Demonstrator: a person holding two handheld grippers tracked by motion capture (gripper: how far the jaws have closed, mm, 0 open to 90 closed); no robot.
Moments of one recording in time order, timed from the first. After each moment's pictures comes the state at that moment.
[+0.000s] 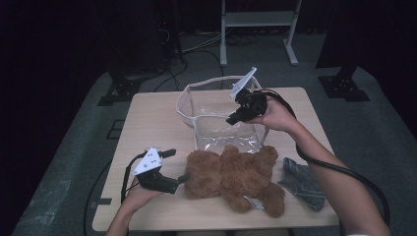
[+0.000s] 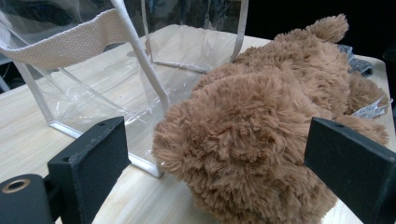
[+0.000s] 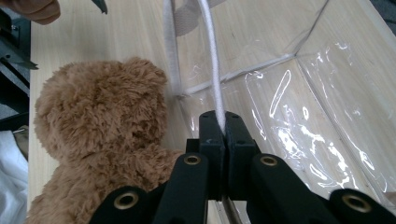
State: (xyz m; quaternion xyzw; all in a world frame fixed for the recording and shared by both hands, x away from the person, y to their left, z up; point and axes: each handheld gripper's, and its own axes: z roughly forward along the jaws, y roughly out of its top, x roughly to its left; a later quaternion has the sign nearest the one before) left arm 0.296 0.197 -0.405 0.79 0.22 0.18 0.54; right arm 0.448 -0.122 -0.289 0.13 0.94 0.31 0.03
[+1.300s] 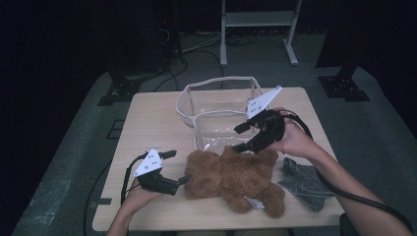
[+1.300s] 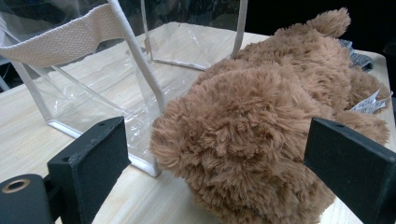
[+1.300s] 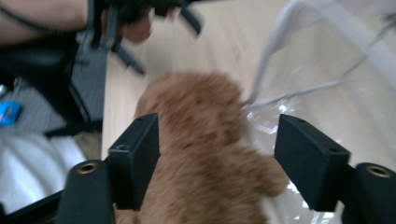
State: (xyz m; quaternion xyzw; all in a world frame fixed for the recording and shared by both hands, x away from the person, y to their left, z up) left arm 0.293 0.195 -0.407 0.79 0.21 0.18 0.54; right arm 0.361 -0.146 -0.284 0.10 0.92 0.39 0.02
